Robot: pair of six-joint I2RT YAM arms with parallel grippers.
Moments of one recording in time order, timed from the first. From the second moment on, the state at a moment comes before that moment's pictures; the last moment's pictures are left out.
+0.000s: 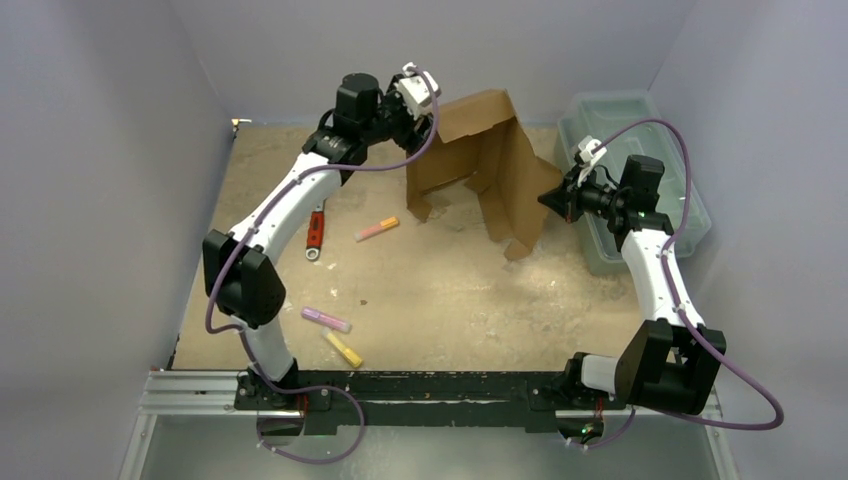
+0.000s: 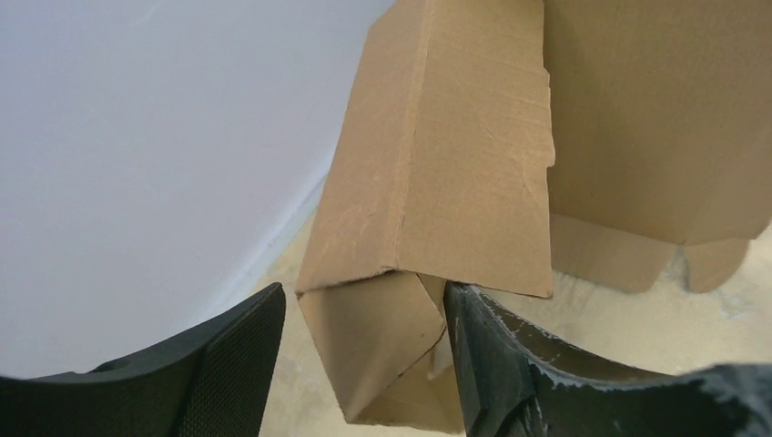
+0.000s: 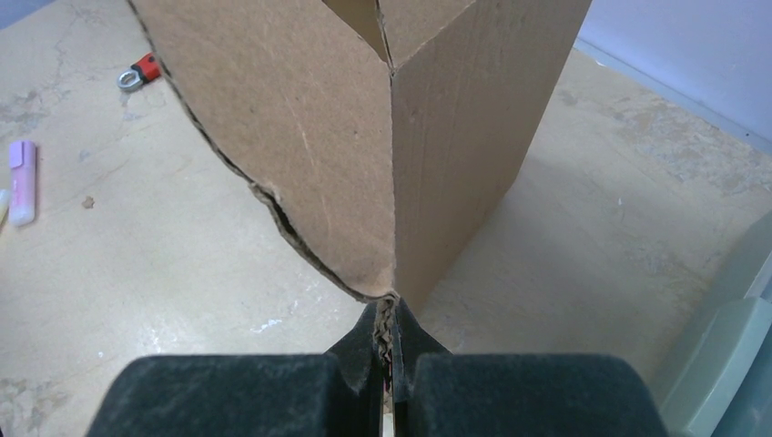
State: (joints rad) left arm -0.46 1.81 1.79 -0.23 0.37 0.39; right arm -0.18 1.27 1.00 -0.30 -0.93 -0.39
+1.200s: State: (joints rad) left arm -0.40 1.64 0.99 0.39 0.07 -0.30; right arm -0.18 1.27 1.00 -0.27 -0.96 -0.32
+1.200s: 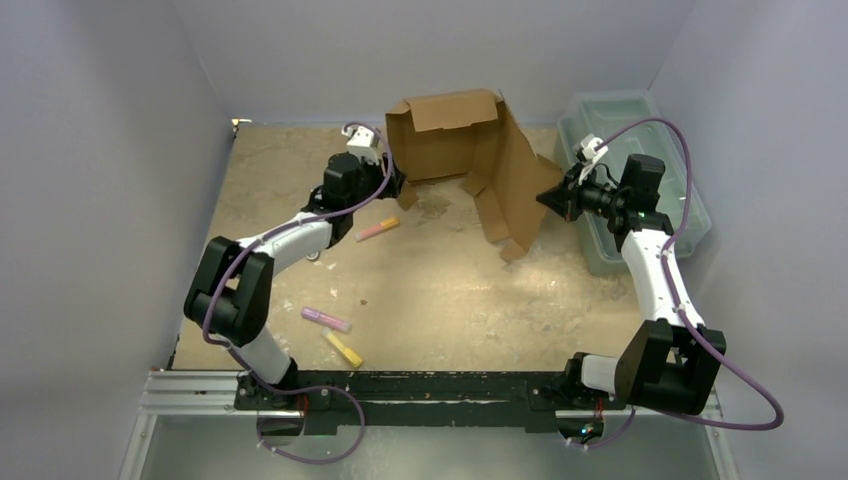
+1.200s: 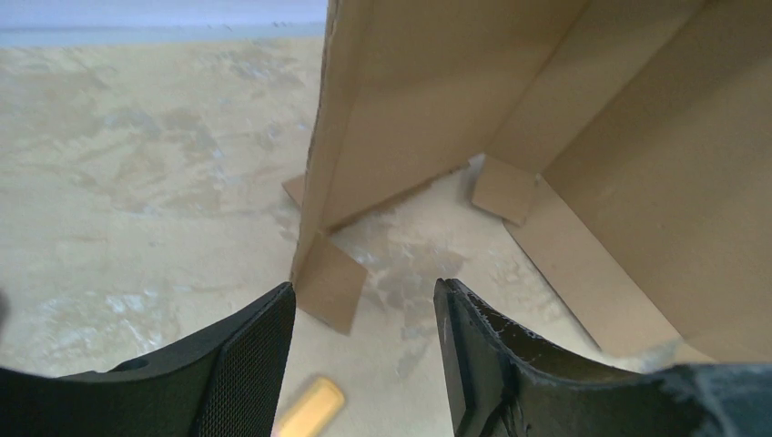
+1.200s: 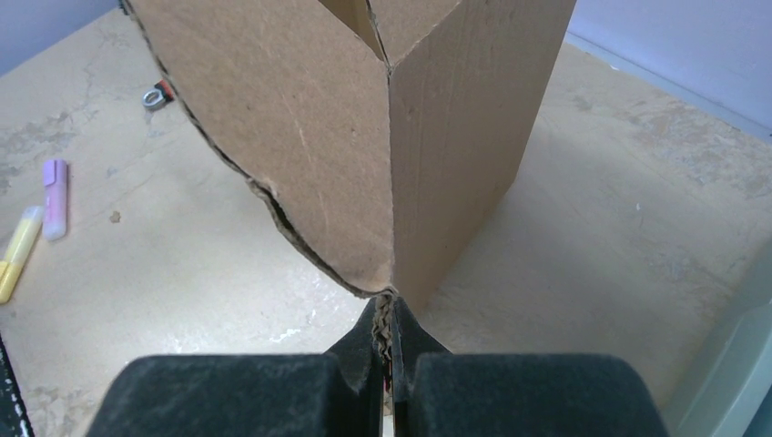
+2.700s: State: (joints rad) left arm -0.35 1.47 0.98 0.44 0.10 -0.47; right arm -0.18 1.12 1.28 -0.54 -1.02 -0.42
